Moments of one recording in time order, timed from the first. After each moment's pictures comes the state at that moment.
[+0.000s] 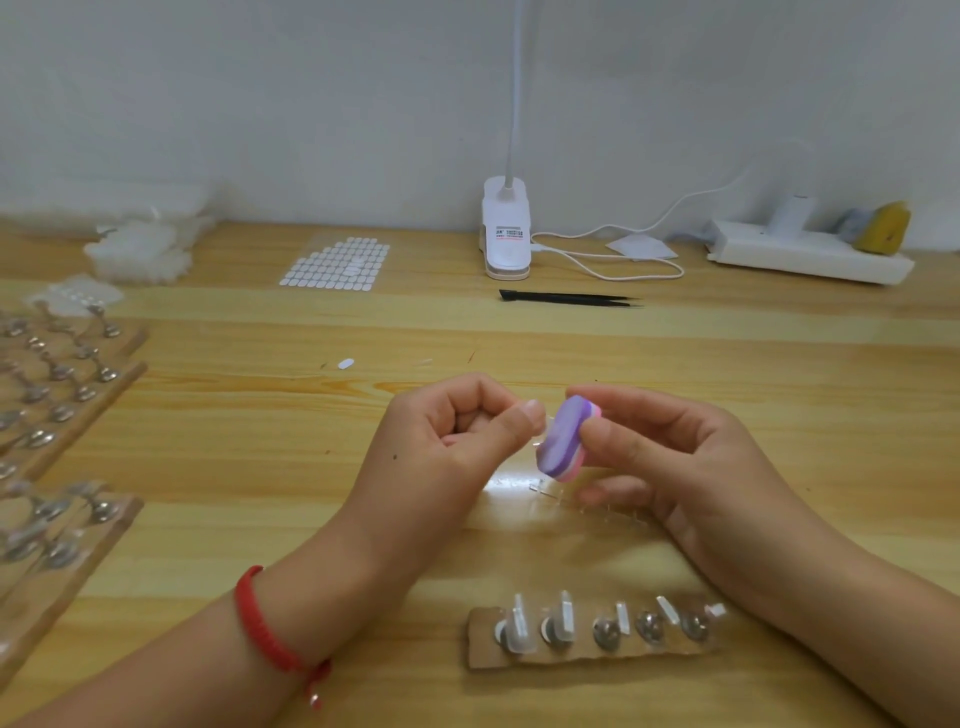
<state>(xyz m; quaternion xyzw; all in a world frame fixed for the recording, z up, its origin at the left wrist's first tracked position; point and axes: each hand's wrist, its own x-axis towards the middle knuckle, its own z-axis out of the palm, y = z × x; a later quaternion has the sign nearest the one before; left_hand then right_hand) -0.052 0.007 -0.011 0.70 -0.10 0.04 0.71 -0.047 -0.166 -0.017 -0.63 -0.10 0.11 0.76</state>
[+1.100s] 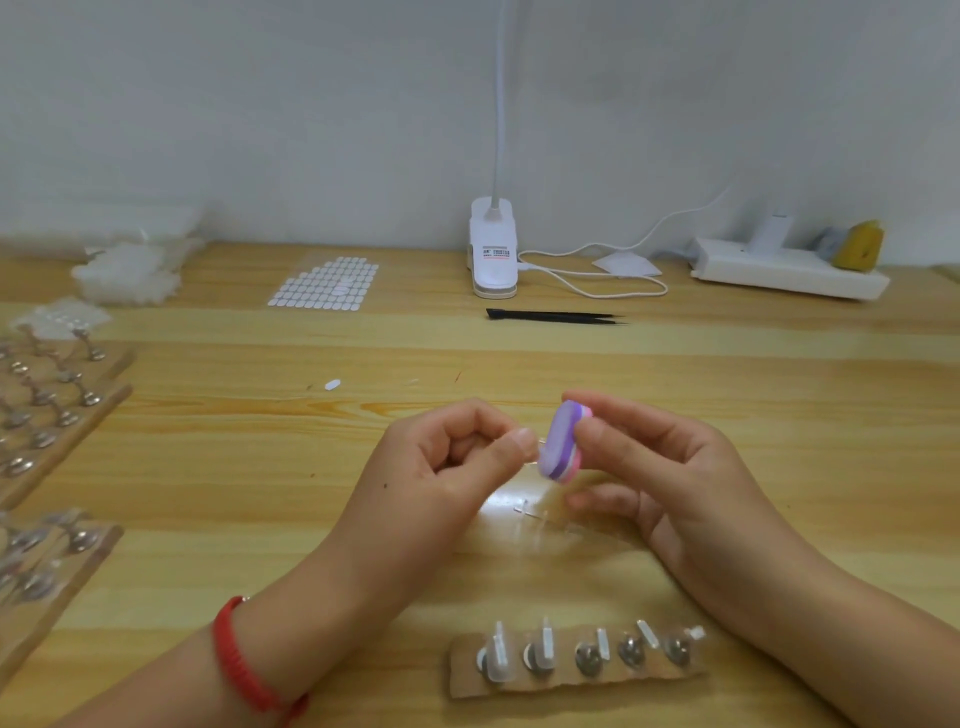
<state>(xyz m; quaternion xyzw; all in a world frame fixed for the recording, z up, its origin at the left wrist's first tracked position) -0.051 0.006 -0.013 0.70 -0.12 0.03 0.70 -0.046 -0.168 -0.017 -0.61 -0.08 0.09 0.78</state>
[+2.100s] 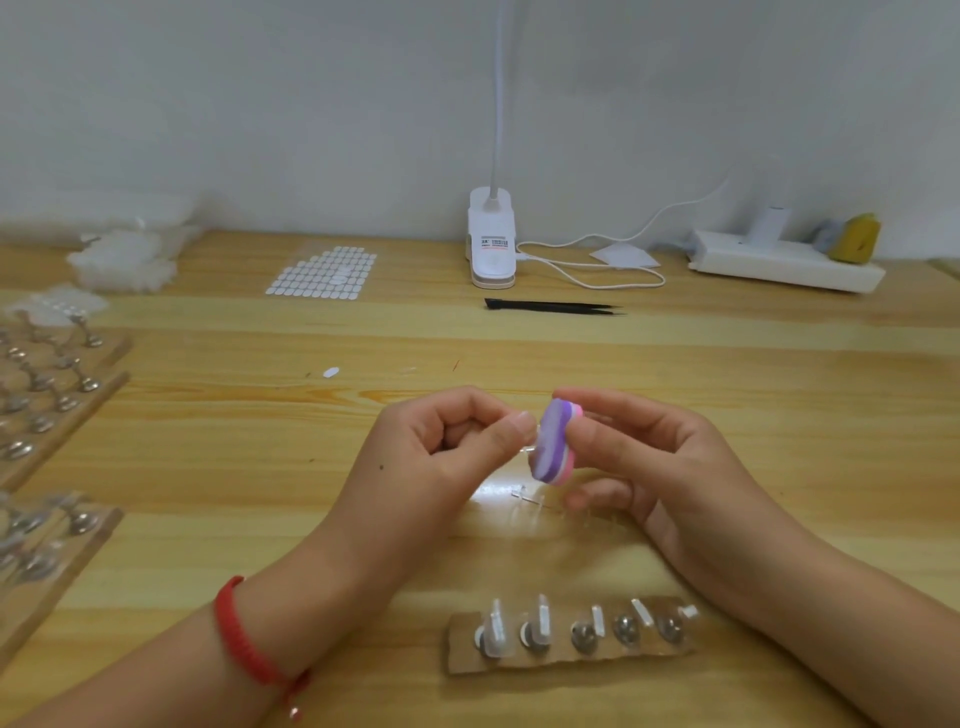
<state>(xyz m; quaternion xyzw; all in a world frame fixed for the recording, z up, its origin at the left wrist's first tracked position) -0.053 0.004 -0.008 0.69 -0.11 0.02 0.71 -0.046 -0.168 -0.012 -0.60 -0.08 0.12 0.79</state>
